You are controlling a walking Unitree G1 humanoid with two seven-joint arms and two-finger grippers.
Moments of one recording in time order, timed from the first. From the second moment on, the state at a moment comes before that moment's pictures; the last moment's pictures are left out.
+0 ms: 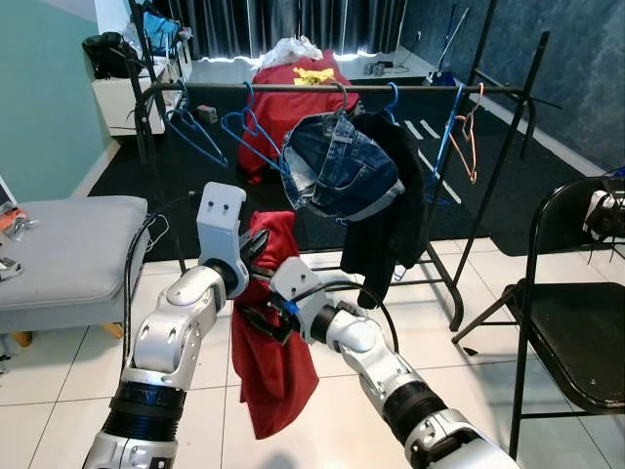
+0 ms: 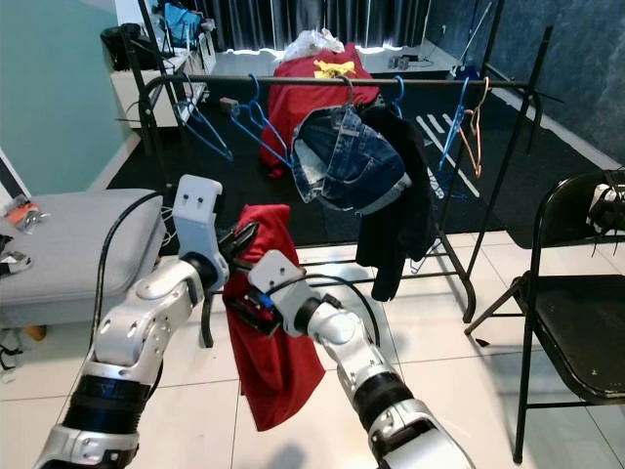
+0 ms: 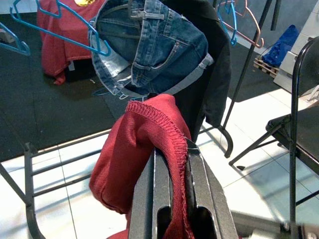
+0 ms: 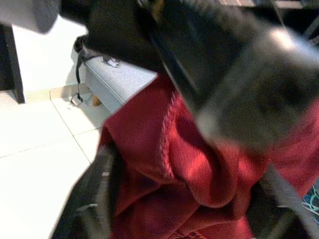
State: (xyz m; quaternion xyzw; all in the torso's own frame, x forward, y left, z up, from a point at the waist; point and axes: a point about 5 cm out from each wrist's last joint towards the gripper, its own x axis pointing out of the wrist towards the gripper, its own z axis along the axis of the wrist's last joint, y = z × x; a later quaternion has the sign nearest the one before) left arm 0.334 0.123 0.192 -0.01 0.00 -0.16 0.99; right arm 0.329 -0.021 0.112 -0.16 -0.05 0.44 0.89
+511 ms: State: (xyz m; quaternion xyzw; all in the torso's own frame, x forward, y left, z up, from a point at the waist) left arm 0.337 0.154 0.180 0.01 0.04 -0.08 1.00; right arm 0.327 -0.021 0.111 -0.14 -0.05 0.44 0.89
